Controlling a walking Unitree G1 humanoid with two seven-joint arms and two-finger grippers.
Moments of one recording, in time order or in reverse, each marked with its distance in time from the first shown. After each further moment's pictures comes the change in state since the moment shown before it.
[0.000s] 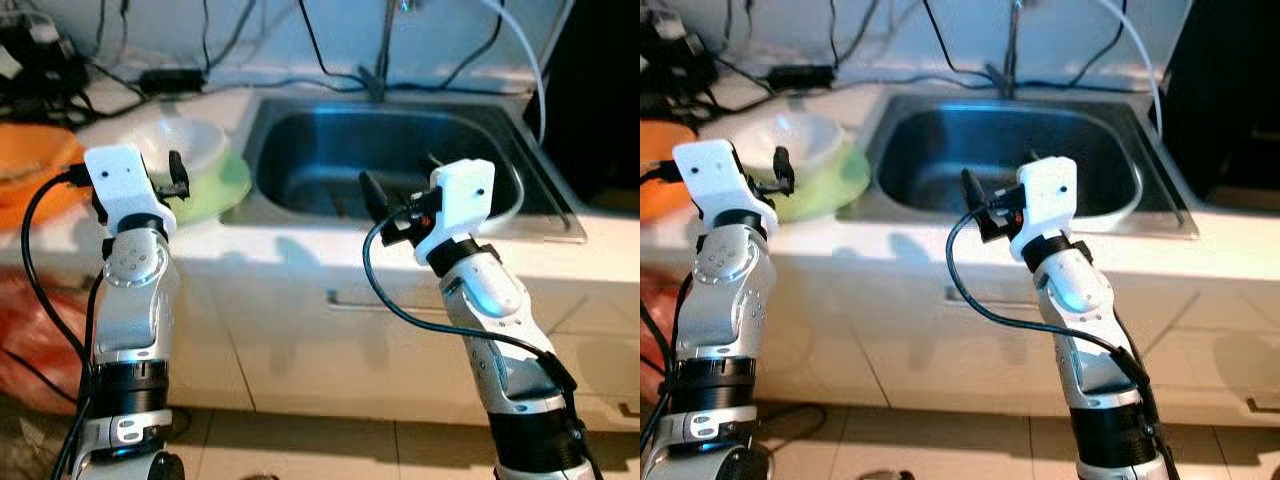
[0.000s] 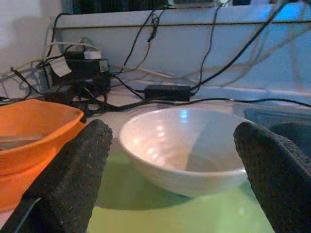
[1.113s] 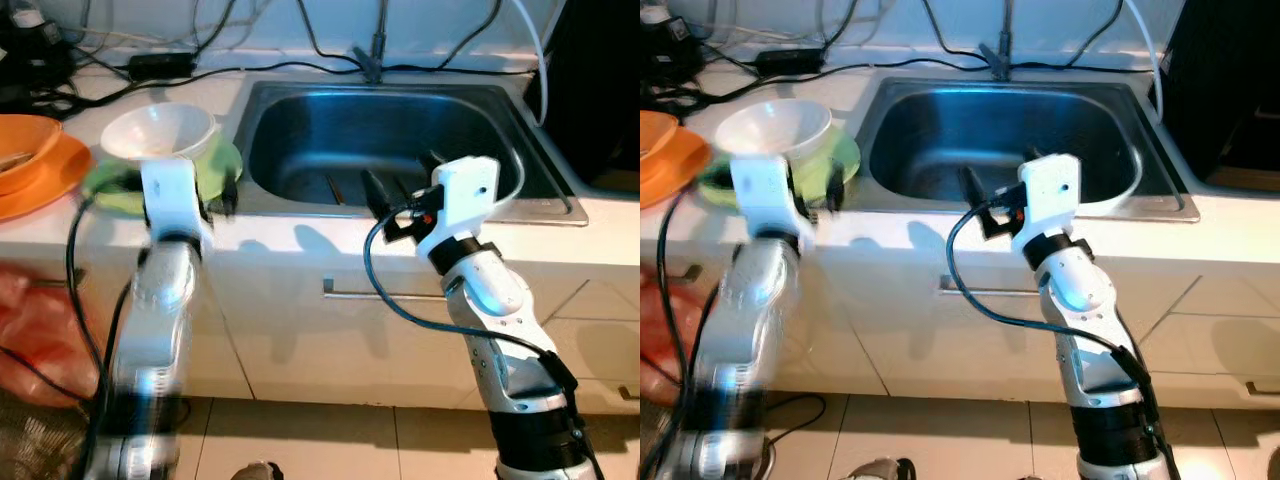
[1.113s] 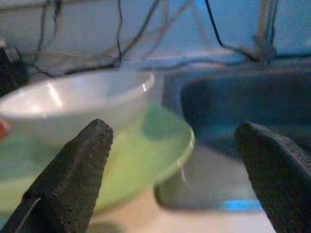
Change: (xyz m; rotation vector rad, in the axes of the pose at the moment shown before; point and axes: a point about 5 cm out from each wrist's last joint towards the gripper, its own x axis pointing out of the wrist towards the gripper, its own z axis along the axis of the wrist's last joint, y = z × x) left arm -0.037 -0.031 -0.019 0.038 0.032 -0.294; right arm 0.000 -0.008 0.003 -0.020 -0.017 -0.046
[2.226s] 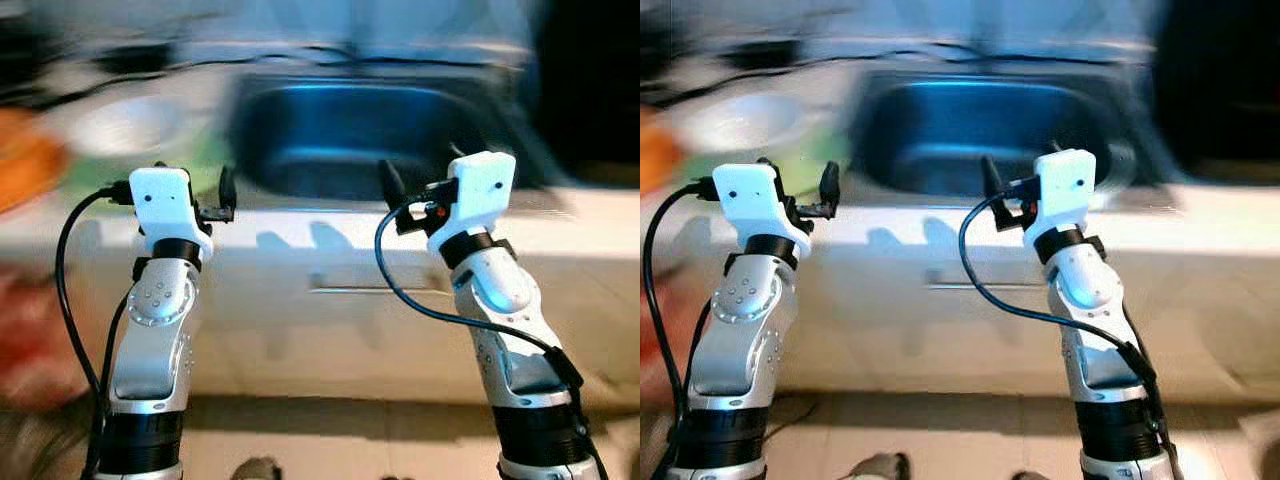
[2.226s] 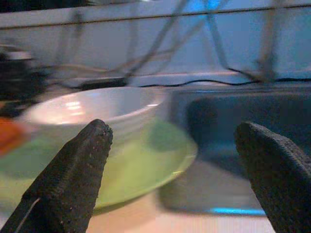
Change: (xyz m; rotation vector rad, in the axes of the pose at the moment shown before) left arm -0.007 -0.001 0.021 -0.022 -0.087 0.051; right arm 0.001 -0.005 0.000 -0.014 -0.010 -0.039
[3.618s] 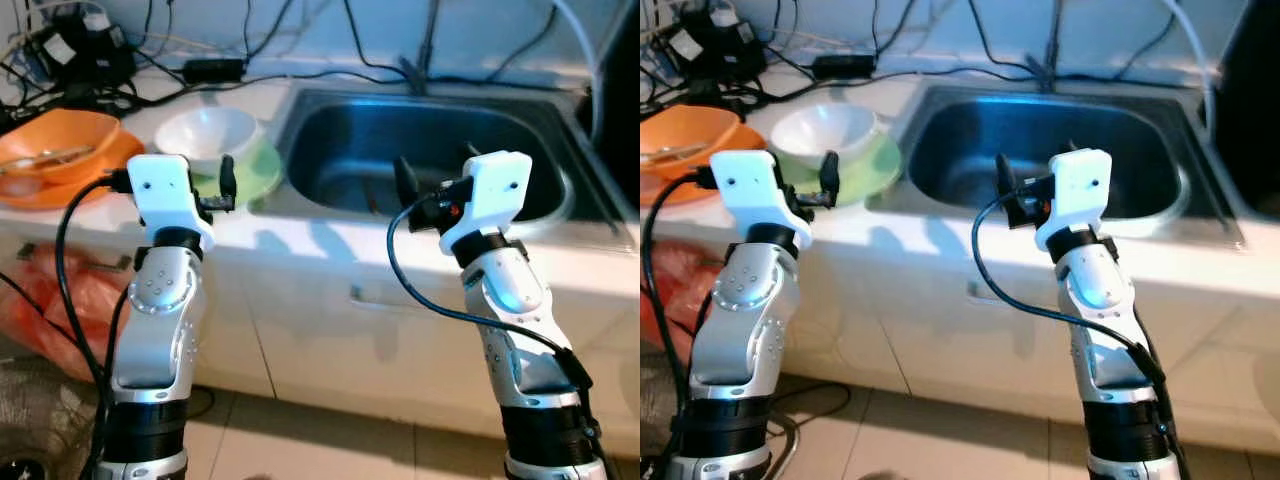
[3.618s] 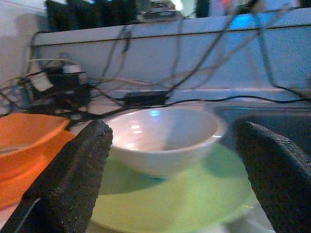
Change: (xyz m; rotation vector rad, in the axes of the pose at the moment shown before) left arm 0.007 -0.002 0.009 -0.015 -0.002 0.015; right arm -0.002 -0.006 0.000 0.001 -0.009 -0.031
